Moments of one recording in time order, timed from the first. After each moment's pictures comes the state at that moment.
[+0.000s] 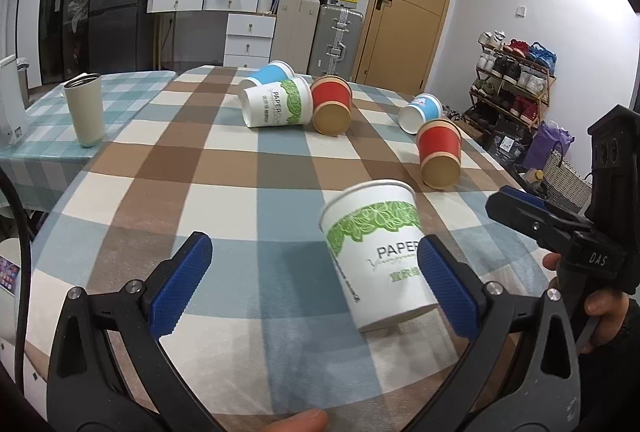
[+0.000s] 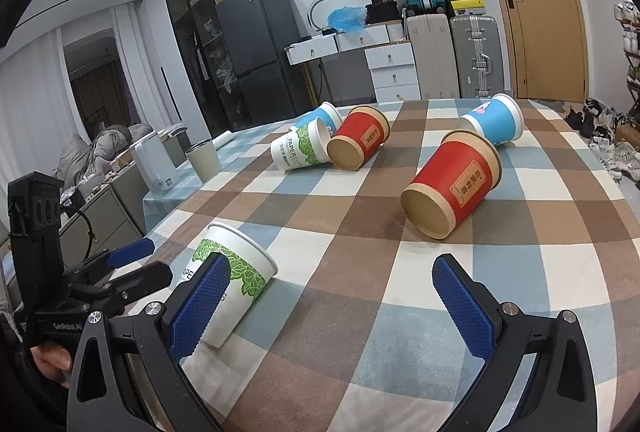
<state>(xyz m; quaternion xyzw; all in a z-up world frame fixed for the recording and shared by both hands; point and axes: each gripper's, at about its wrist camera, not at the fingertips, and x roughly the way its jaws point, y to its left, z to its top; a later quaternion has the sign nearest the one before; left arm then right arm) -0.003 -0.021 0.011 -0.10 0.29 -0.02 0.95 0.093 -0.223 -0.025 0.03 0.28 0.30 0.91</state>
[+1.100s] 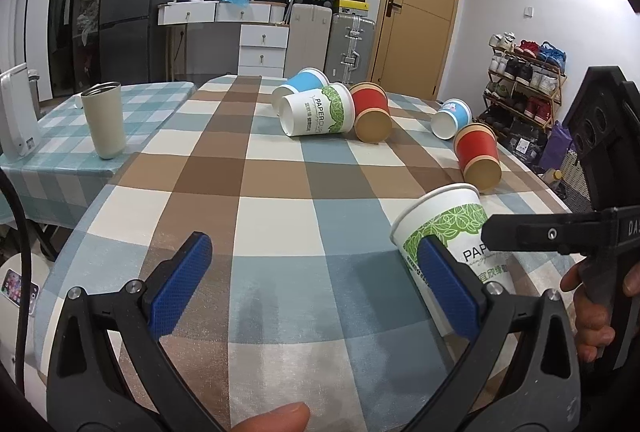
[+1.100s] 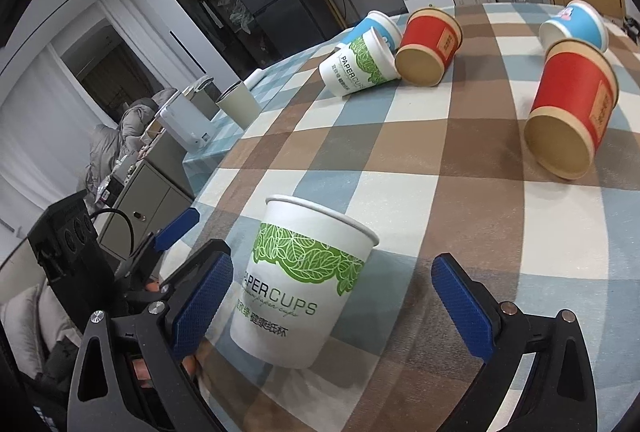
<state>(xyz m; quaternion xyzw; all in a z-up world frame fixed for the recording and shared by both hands) 0.005 0.014 -0.007 -0.08 0.27 0.01 0.96 0.125 -0.152 -0.041 0.08 0.44 0.36 0.82</state>
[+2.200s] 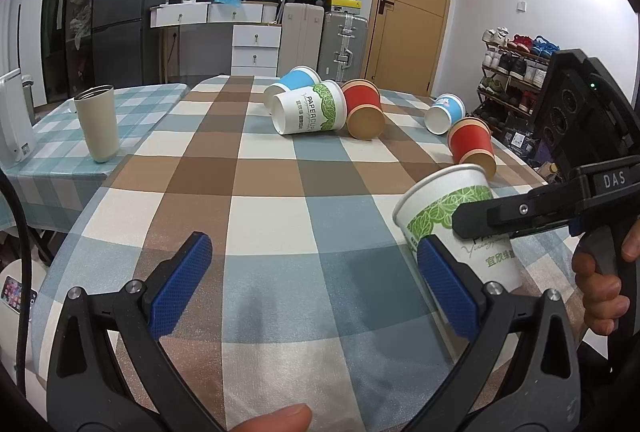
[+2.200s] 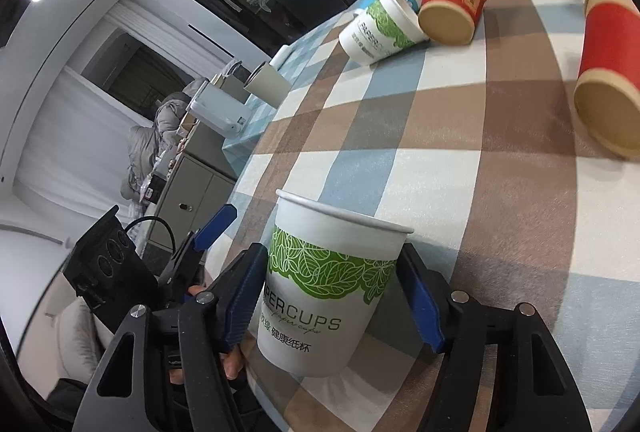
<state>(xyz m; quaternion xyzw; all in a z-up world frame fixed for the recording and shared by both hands) 0.005 0.009 -0.008 -0.07 0.27 0.00 0.96 0.145 -0.148 -0.045 0.13 0.49 0.42 0.75</state>
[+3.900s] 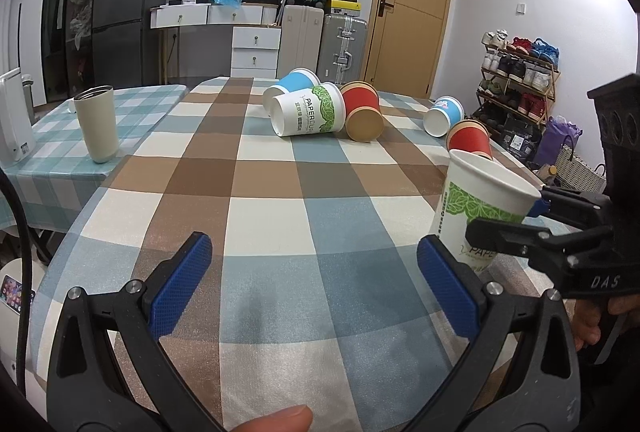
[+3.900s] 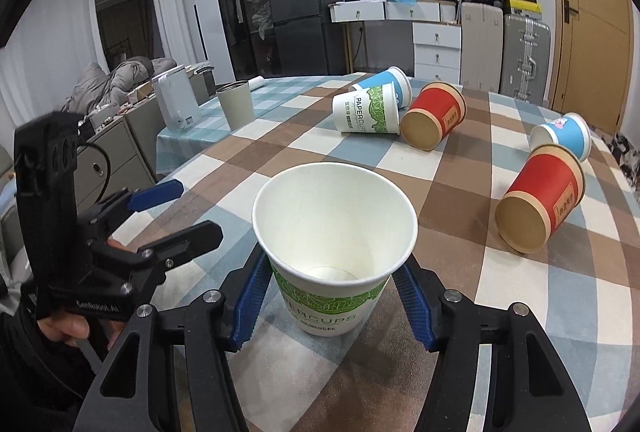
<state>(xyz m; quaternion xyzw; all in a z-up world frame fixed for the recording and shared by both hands) 0.006 0.006 -0.007 -0.07 0.27 0.00 0.96 0.080 -0.140 -0.028 -0.08 0.31 0.34 0.88</state>
